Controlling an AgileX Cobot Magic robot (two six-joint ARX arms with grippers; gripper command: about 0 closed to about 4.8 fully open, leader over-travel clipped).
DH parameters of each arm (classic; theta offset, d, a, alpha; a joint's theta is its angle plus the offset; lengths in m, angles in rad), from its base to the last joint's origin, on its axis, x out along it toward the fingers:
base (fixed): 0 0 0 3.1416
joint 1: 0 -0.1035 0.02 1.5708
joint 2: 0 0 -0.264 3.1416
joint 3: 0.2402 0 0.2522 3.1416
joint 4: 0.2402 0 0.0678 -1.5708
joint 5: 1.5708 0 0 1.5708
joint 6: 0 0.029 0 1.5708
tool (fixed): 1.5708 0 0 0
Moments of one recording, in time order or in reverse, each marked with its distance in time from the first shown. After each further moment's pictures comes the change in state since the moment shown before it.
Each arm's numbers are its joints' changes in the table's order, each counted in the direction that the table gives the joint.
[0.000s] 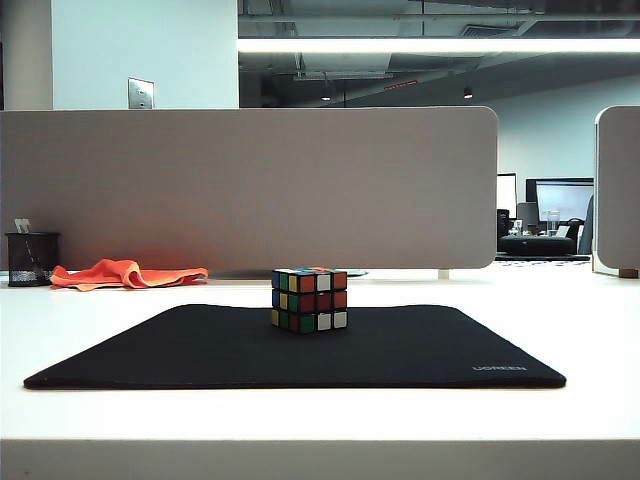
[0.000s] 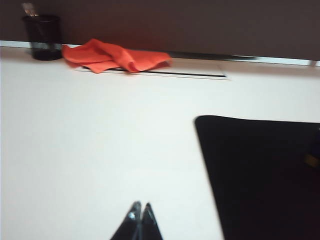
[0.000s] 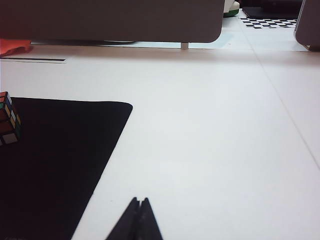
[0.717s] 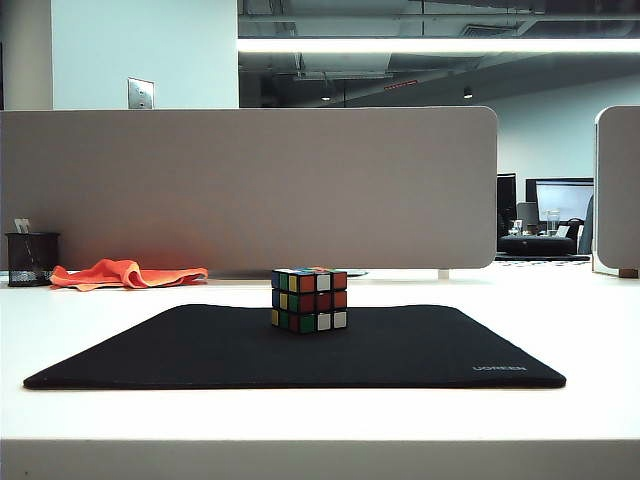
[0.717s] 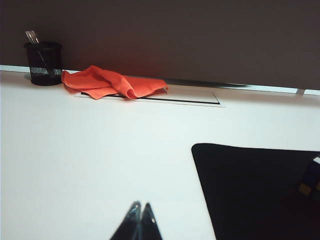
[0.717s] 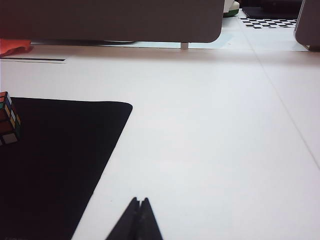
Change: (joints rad) left arm -0.256 0.000 0.000 -0.098 0.298 0.002; right arm 0.000 0.000 0.000 0.000 0.000 0.000
